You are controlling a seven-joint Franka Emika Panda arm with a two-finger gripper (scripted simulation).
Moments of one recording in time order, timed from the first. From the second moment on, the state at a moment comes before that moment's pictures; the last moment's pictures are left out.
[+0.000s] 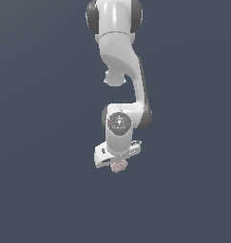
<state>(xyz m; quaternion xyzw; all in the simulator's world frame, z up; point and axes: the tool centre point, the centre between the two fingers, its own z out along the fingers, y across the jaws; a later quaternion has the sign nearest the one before) 0.088 0.012 0.045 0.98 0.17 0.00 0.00</state>
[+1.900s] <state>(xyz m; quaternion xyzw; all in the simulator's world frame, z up) 0.035 -0.034 0.123 0.98 0.17 0.00 0.00</state>
